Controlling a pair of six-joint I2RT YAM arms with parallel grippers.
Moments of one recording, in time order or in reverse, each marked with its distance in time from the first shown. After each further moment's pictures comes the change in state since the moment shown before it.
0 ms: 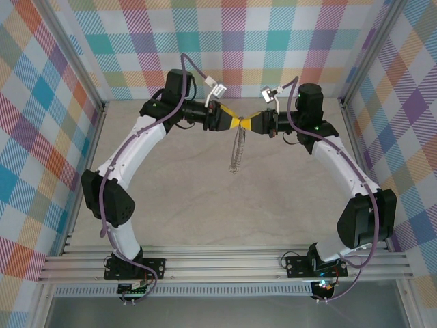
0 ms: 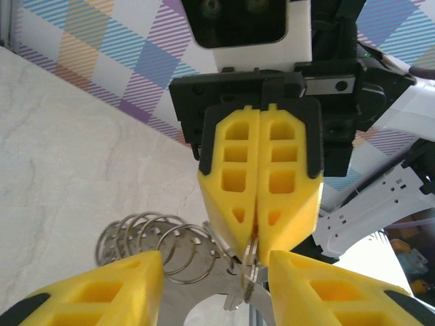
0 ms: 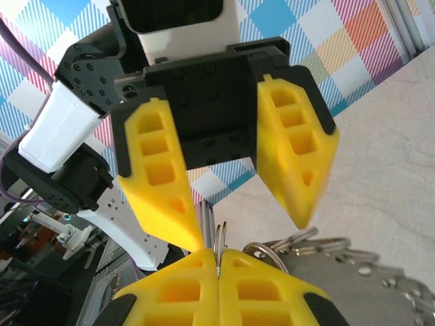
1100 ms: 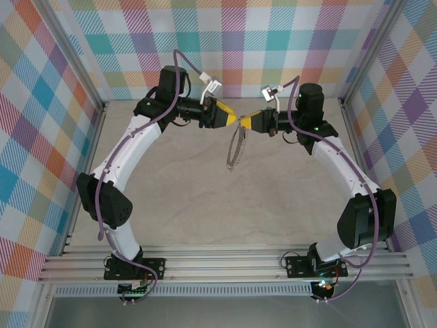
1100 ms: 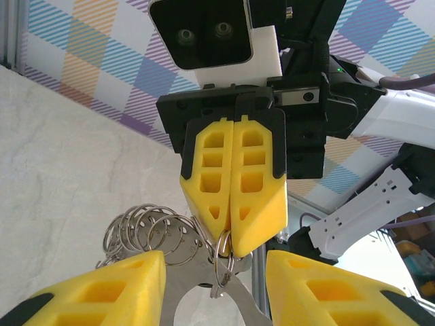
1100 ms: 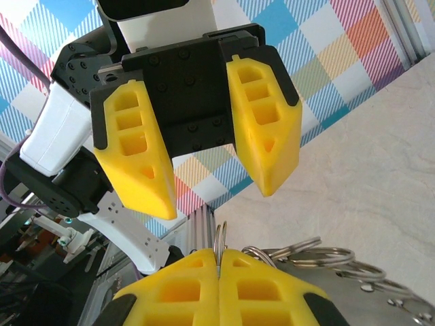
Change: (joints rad) left arm 0.013 -0.018 0.014 -0.003 0.020 0.011; right arm 0.000 -0.002 -0.008 0.063 0.000 0.049
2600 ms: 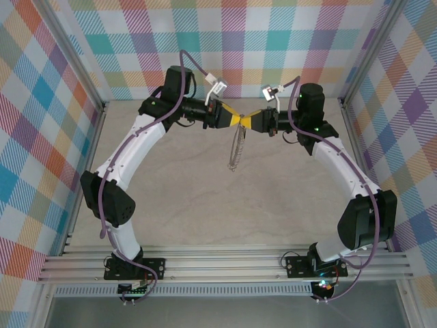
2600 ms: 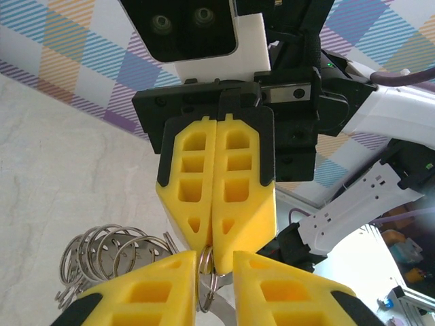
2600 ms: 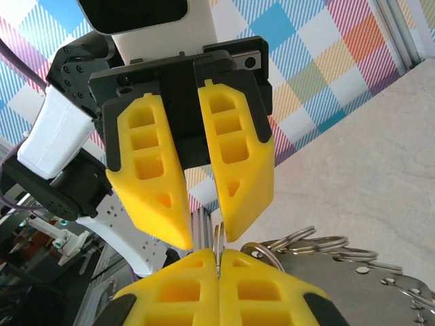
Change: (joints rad) left arm -0.034 0.029 0.037 -0.025 0.019 0.008; right arm 0.000 -0.008 -0.005 0.012 0.014 0.003
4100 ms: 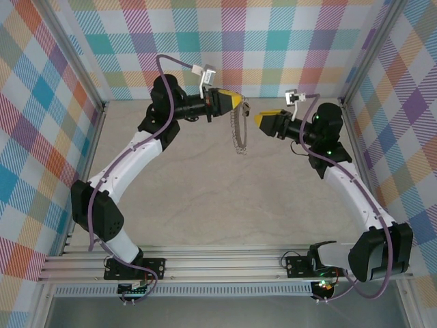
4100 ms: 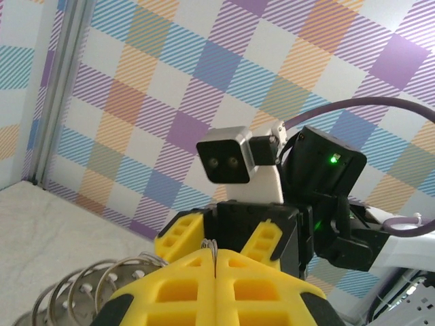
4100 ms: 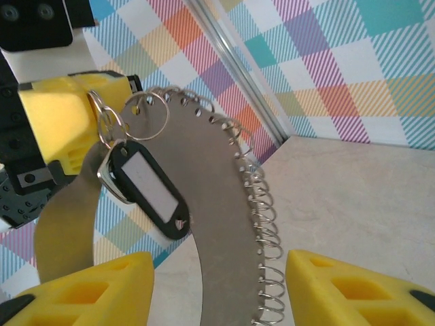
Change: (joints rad) left arm -0.030 -0.163 -0.341 0.835 -0.207 -0.499; right arm -0.022 -0.249 -0.259 0.184 0.405 0.097
